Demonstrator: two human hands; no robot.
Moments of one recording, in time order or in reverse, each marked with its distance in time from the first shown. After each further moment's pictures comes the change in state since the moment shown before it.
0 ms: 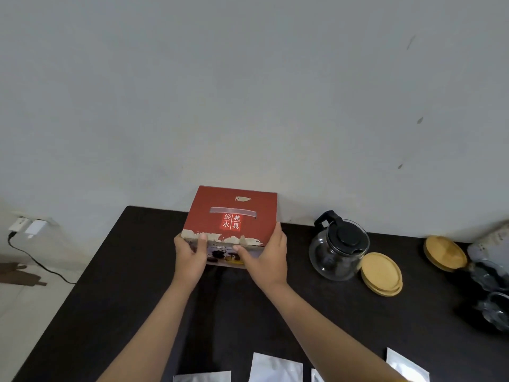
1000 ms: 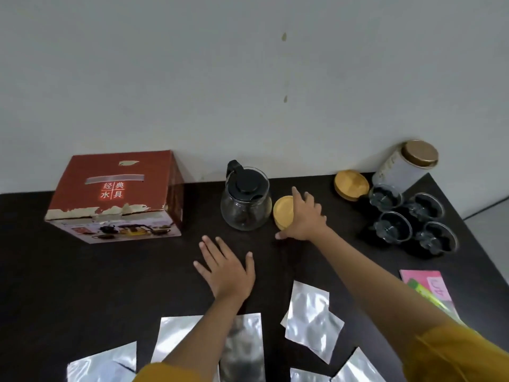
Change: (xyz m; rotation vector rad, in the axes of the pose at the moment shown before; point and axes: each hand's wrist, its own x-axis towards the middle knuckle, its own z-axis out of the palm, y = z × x) left_hand -0.172 -0.065 0.228 1.063 -0.217 0.187; right_hand 0.034 0.144 -0.245 -0.648 -0.359 0.402
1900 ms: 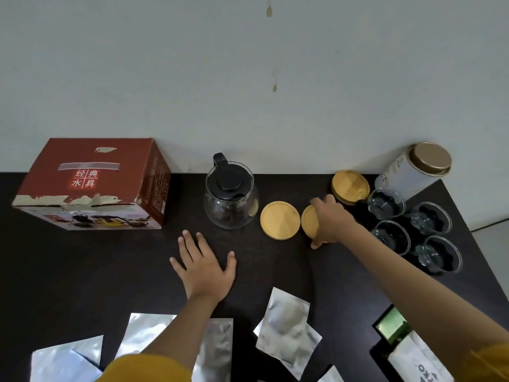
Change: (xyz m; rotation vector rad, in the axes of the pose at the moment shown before) left_hand 0.007 -0.004 0.020 0.066 0.101 -0.030; right_hand 0.029 0.075 -0.043 -0.402 -0.167 -0.100
